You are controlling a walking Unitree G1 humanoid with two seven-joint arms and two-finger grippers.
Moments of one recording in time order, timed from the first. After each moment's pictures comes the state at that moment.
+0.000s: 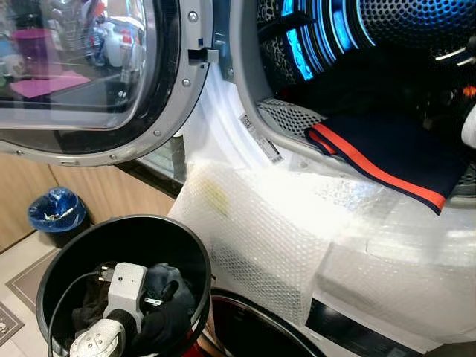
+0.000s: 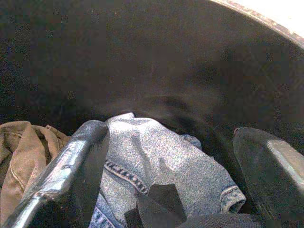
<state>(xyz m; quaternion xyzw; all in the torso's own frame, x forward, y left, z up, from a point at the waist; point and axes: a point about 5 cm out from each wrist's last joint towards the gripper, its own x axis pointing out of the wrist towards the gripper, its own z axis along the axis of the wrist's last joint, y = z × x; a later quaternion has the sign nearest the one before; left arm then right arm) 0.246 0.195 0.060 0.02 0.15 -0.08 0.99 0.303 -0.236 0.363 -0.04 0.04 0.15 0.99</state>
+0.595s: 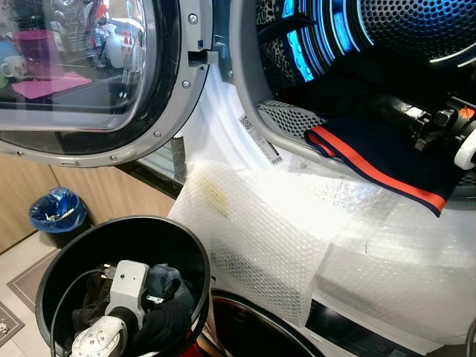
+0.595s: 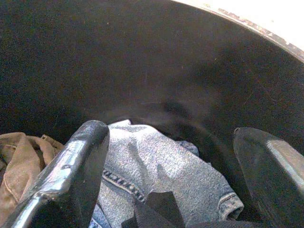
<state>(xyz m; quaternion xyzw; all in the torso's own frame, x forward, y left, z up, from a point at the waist) 0.249 0.194 0.061 0.02 0.14 -0.08 0.99 0.280 -0.210 0.354 -0.08 -0.07 0.26 0.96</state>
